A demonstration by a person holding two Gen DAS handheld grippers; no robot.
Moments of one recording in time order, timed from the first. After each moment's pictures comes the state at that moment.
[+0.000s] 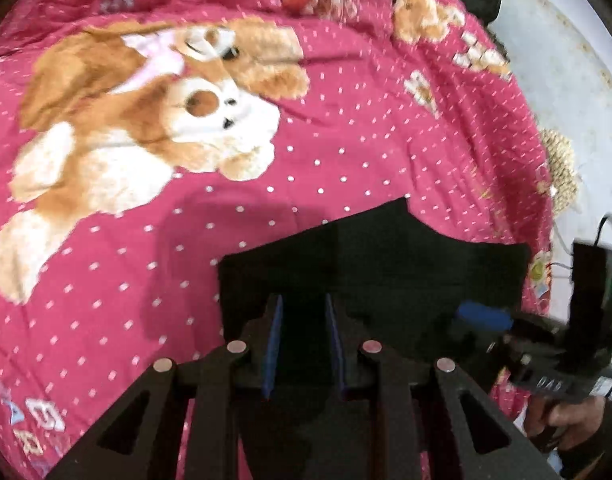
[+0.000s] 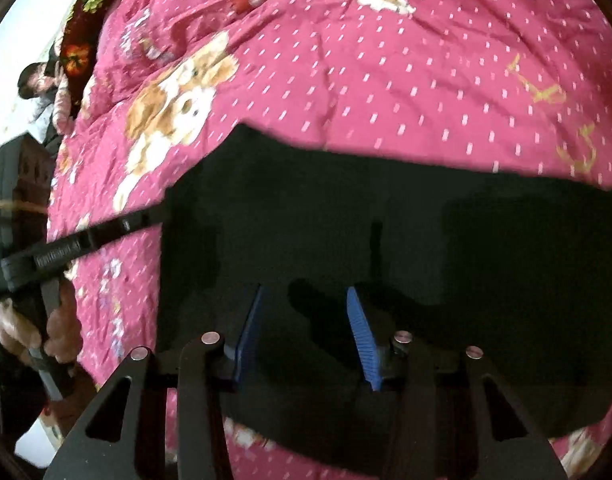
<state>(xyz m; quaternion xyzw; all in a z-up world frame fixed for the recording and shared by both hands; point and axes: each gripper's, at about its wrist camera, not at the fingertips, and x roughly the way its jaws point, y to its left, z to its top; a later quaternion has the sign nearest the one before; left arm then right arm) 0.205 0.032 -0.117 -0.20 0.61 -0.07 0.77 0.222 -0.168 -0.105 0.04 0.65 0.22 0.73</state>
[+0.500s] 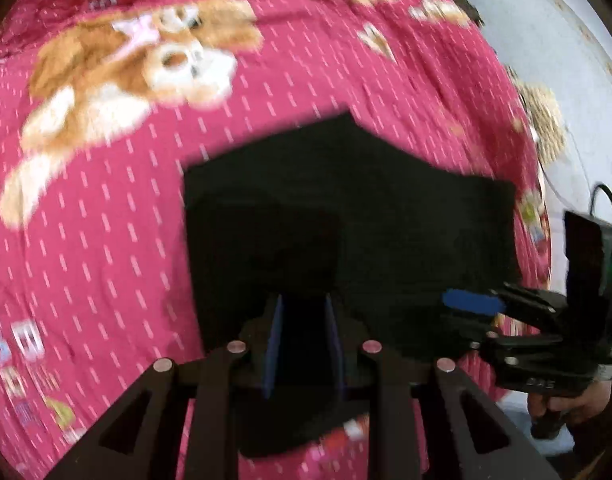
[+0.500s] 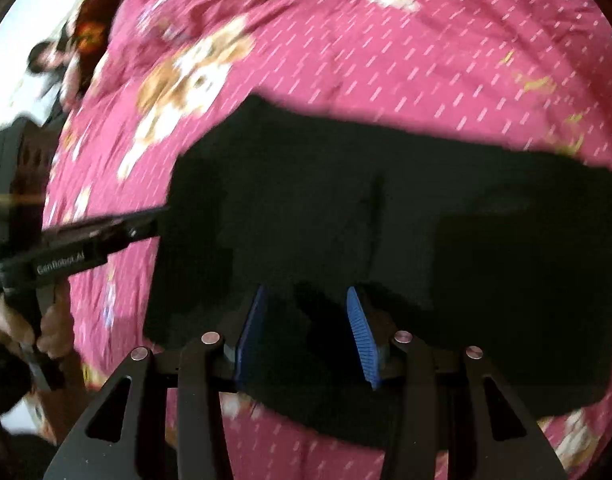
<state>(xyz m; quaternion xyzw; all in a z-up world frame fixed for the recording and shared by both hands) 0.135 -0.005 -0.098 -0.16 0.63 -0.10 0.76 0.171 -0.177 -0.101 0.01 0.65 0.25 0.72</state>
